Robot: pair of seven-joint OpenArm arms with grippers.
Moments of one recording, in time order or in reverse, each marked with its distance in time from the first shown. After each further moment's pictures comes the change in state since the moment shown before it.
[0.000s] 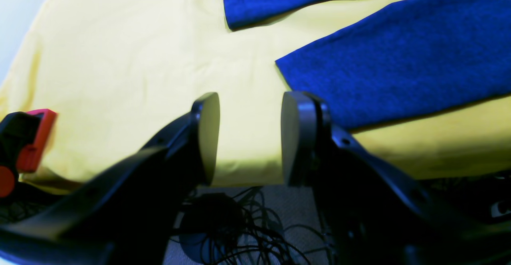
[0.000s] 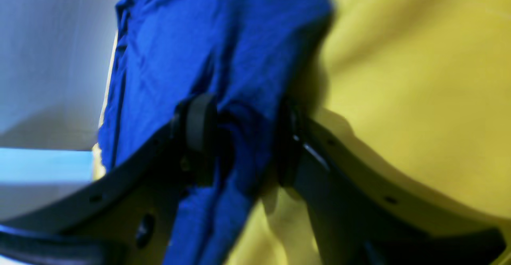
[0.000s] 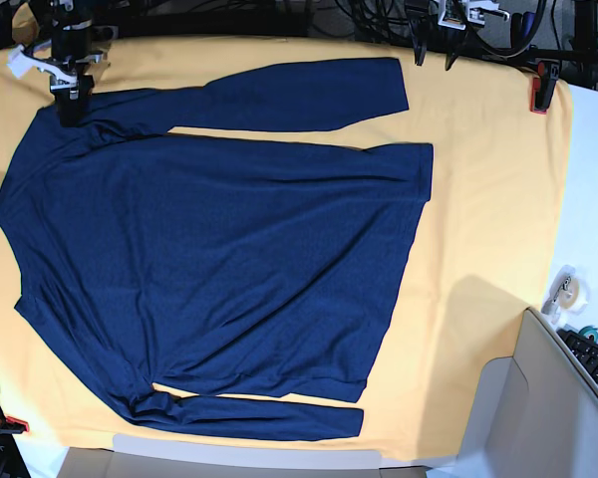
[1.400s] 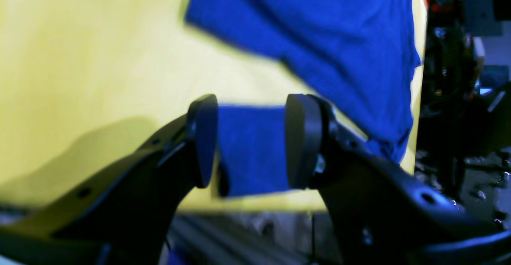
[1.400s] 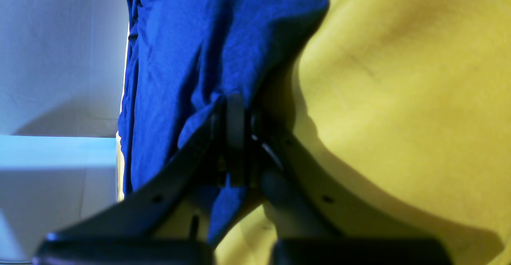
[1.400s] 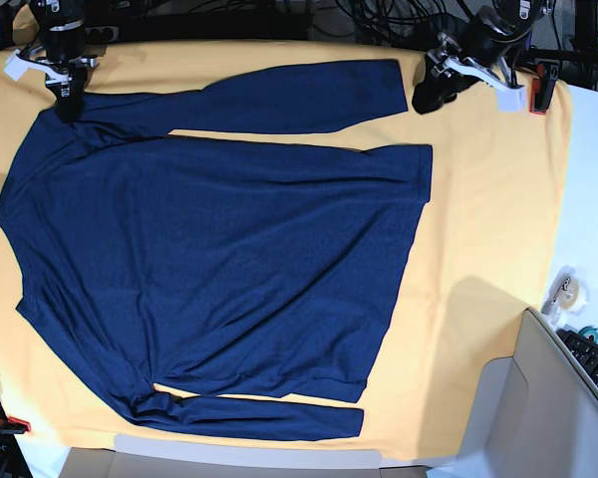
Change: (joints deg) left arm -13.6 -11.1 -9.3 7.8 -71.0 -8.2 54.6; right arm 2.8 0.5 2.6 -8.4 2.1 5.6 -8.6
